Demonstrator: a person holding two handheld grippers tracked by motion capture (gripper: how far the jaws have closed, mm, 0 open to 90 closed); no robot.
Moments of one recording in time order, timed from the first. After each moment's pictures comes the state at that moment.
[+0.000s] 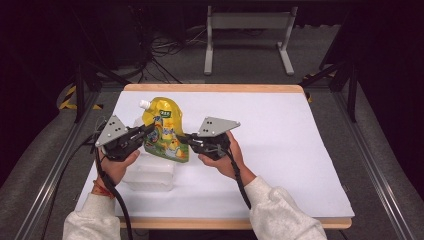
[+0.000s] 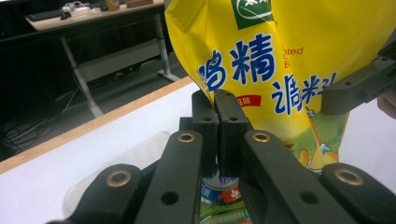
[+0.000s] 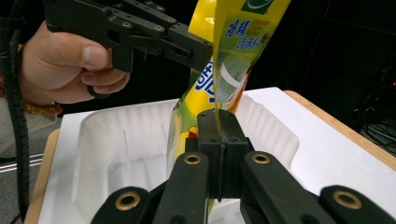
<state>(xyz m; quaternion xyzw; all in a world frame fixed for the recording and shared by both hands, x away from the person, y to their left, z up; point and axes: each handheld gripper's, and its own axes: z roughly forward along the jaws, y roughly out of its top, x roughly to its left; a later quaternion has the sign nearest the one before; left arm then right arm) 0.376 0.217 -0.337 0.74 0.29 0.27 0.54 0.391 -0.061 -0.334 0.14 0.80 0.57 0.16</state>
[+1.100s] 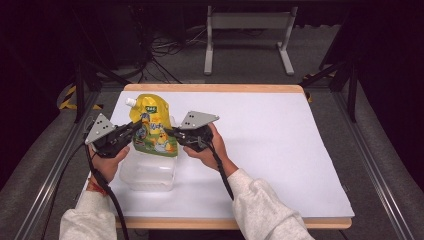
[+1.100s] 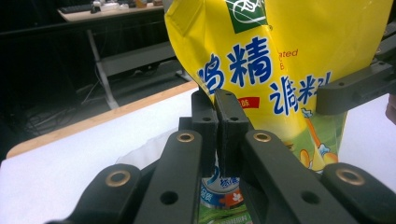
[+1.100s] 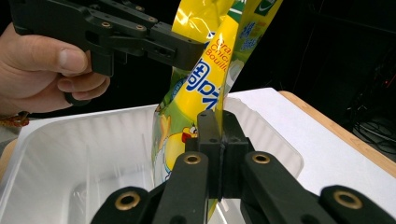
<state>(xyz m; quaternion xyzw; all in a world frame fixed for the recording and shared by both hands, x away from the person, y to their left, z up) 0.393 0.248 -0.358 0.72 0.33 0.28 0.55 0.421 -0.023 -0.350 0.15 0.80 0.56 0.18</state>
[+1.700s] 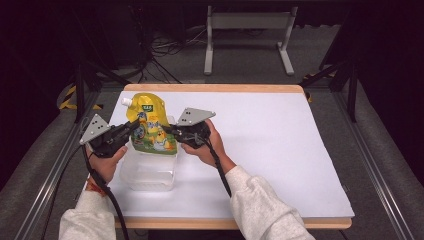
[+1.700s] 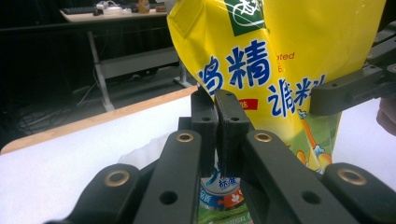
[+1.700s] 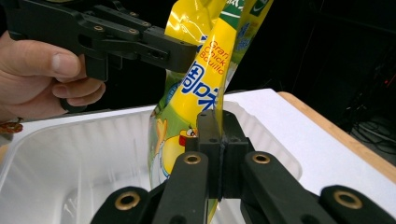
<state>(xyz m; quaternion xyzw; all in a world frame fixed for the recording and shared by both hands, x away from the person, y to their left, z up) 0.396 0.256 -0.365 0.70 0.34 0.27 0.56 0.428 -0.016 -0.346 0.14 0.80 0.55 0.17</state>
